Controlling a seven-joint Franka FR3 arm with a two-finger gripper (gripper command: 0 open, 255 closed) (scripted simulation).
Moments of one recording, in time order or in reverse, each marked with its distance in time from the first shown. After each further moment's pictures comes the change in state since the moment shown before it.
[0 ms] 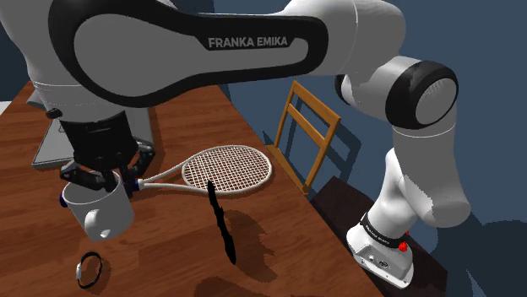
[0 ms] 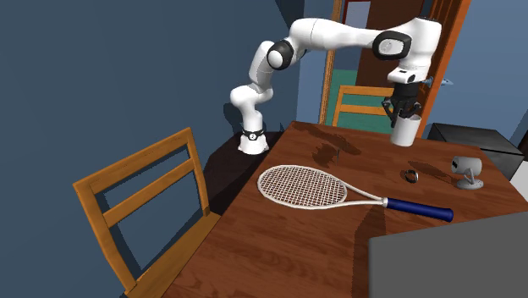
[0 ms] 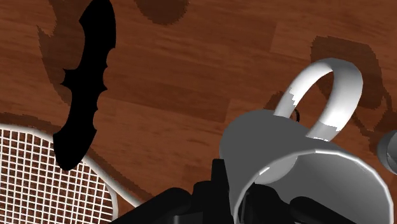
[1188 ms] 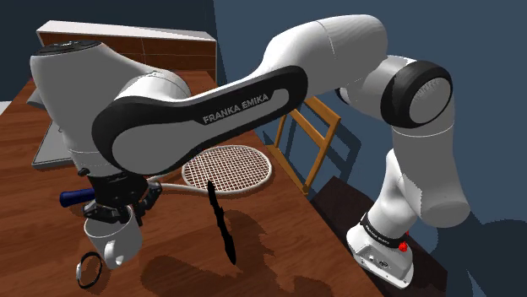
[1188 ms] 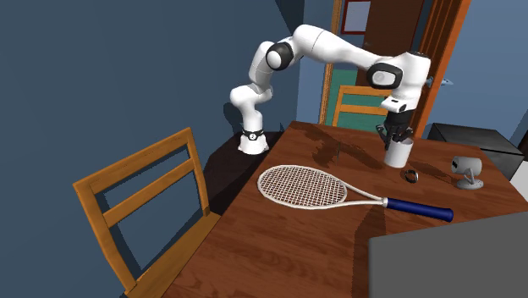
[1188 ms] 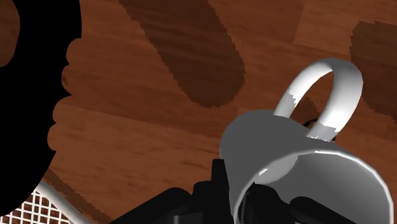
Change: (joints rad) arm -0.022 0.007 -0.007 -0.235 -0.006 0.240 0.006
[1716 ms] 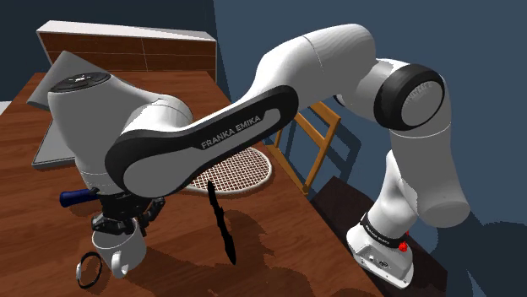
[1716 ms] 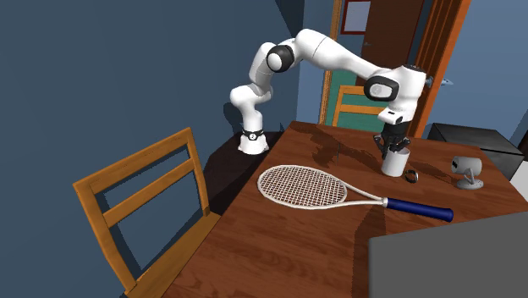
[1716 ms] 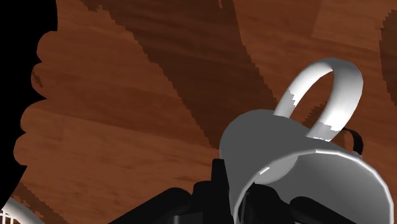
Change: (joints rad) arm -0.002 0.029 -0.007 -0.063 -0.010 0.090 0.004
